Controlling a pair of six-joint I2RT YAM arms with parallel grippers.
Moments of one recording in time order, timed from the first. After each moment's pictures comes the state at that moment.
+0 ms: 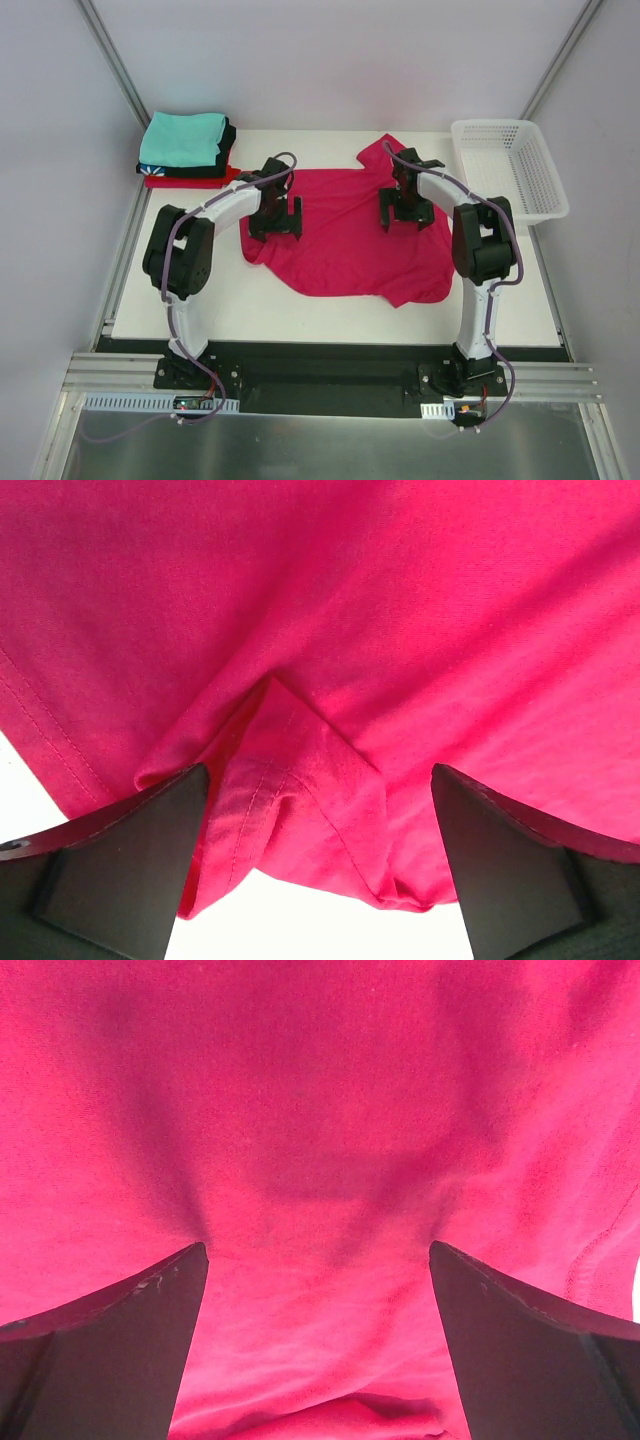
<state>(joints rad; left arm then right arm) -0.41 1.91 1.39 -0.73 0.05 -0.44 0.29 2.09 1.61 -0.85 0.09 0.20</state>
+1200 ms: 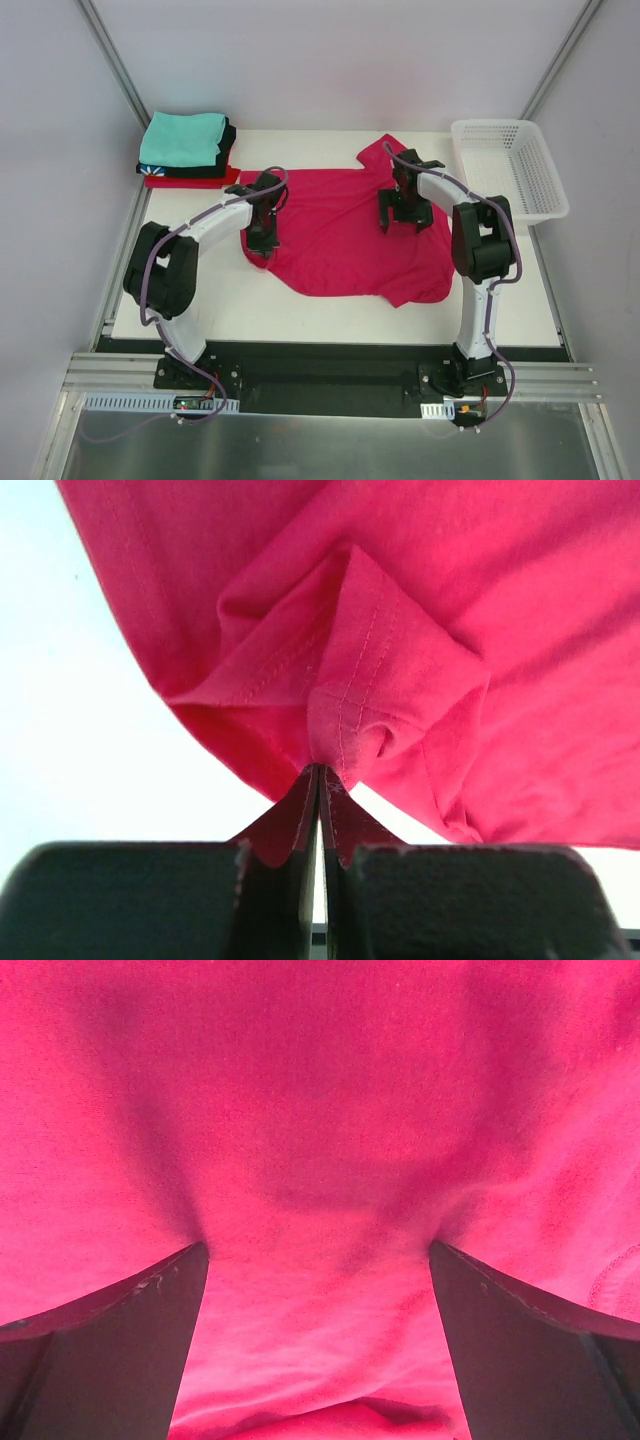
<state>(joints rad) -0.43 1.76 1.24 -0.83 -0.06 -0.50 0.29 2.11 1.61 -0.85 0.04 0.20</state>
